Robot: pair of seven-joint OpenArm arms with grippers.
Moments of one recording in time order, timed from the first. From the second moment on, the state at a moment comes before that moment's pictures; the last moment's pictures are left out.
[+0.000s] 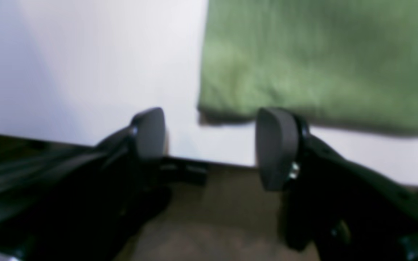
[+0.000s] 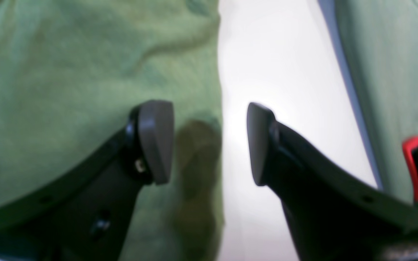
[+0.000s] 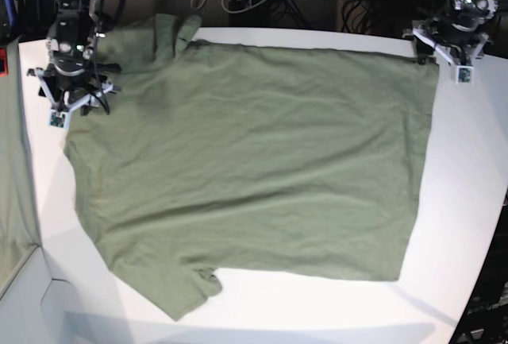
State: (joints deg) left arm 23.6 -2.8 -40.7 96.6 -3.7 -35.7 36.4; right arm -18.7 8.4 15.2 95.9 0.0 -7.9 -33.1
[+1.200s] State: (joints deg) left arm 22.0 -4.1 -40.6 97.4 -8.1 -36.0 36.7; right arm -20.2 7.8 18.5 96.1 -0.1 -7.9 -33.0
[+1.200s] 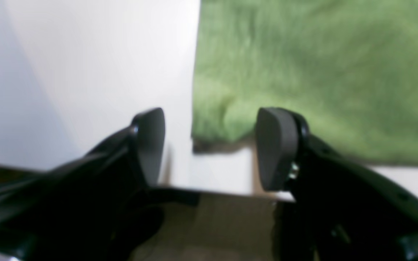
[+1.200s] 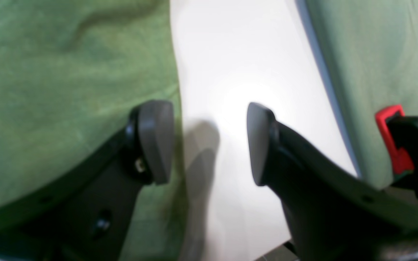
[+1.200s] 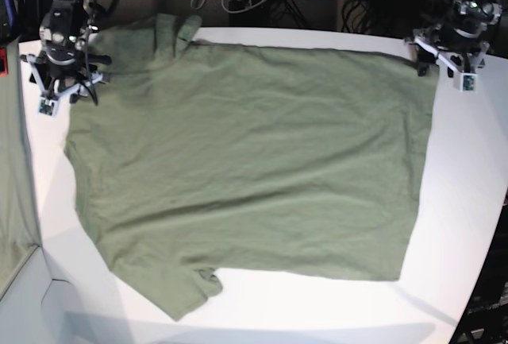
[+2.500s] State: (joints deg) left arm 19.3 -4.6 -40.2 94.4 -8.3 -36.0 37.4; right arm -34.2 -4.1 18.2 111.2 -0.4 7.1 -37.9
